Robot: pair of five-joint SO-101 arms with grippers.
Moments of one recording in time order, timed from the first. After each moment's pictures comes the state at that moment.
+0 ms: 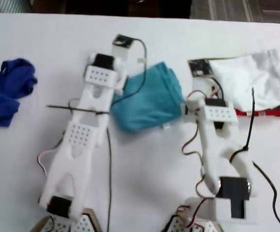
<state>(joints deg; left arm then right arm) 6.2 75.1 -88.7 99.9 -0.3 0.5 -4.3 34.2 46.3 13.0</state>
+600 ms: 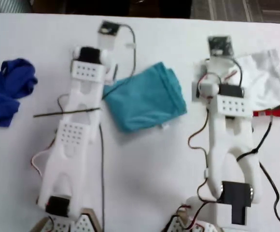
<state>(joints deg) 2.5 68.2 -93.3 101.4 -0.3 2.5 -7.2 16.4 55.2 5.7</state>
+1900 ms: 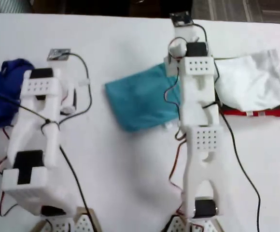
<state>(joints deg) -13.8 8.2 8.3 76.1 -0.3 -7.5 57.0 -76.0 93.8 9.0</state>
